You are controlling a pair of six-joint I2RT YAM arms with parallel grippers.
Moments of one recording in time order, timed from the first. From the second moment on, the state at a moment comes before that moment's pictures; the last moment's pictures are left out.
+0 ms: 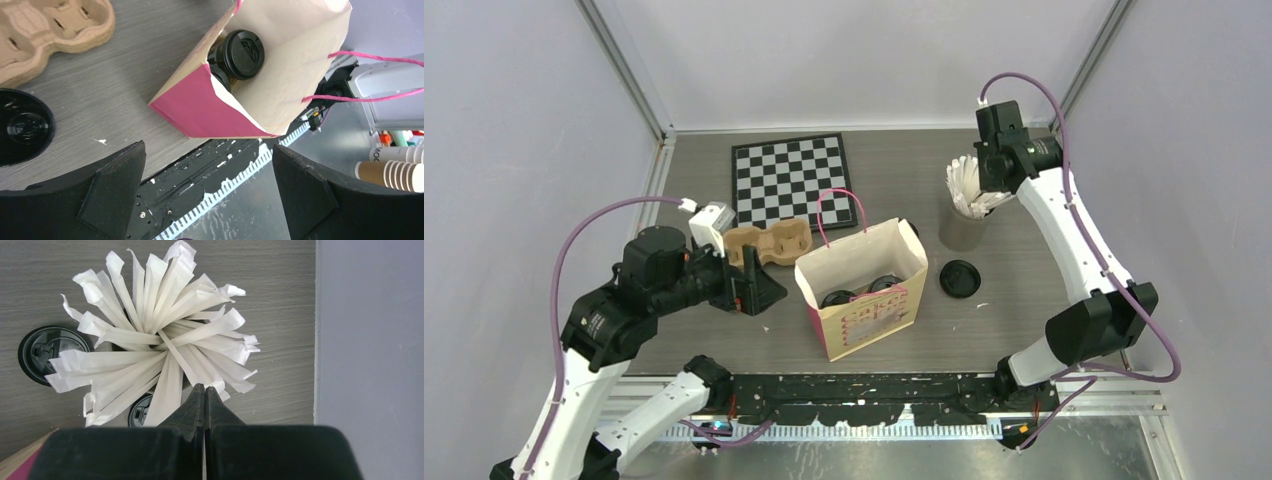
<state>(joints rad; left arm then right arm) -0.55 0.72 1.26 -1.10 0.26 -0.43 0.25 1.51 1.61 -1.00 0.41 0.10</state>
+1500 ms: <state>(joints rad) -0.55 0.80 1.34 -1.06 0.12 -0.50 0.25 1.09 1.98 -1.30 -0.50 0.54</state>
